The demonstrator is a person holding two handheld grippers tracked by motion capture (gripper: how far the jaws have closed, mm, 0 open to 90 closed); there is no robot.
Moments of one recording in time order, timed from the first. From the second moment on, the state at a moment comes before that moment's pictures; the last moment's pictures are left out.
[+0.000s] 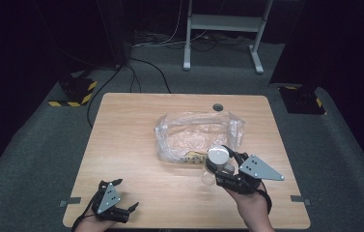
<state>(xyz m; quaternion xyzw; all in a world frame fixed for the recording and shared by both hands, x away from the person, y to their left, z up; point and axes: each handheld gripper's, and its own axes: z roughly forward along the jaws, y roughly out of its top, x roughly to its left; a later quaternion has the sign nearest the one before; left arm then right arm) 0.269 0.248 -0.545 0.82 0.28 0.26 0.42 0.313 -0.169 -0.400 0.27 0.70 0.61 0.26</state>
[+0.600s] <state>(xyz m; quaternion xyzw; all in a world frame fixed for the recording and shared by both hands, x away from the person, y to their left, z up) 0.269 0.248 -0.545 0.82 0.28 0.26 0.42 0.317 -0.171 -0.391 0.28 0.69 0.61 0.28</state>
